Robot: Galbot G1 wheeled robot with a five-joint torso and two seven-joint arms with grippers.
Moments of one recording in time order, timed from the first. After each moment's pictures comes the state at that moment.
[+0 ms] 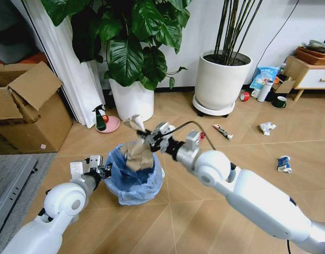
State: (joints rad) left arm 1.21 -0.93 -0.37 -2.05 -0.96 0.67 -0.41; right arm -0.56 0.99 -0.35 1.94 0.83 -0.30 0.05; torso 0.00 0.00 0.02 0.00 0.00
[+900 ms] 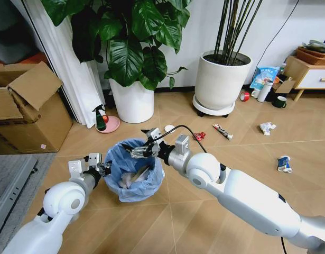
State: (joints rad) left arm 1.20 -0.95 -0.40 -2.05 -0.95 0.67 -0.41; right arm -0.52 0.99 -0.38 1.93 0.83 -0.30 0.05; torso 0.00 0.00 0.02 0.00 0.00
